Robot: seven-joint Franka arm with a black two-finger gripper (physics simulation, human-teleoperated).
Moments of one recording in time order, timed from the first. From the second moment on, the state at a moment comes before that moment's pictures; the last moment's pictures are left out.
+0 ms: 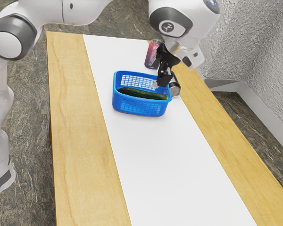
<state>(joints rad) -0.28 0.08 0.08 -1.40 0.36 1.32 -0.01</state>
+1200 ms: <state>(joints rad) 0.33 -0.18 -0.27 -1.76 0.26 1.57 0.19</state>
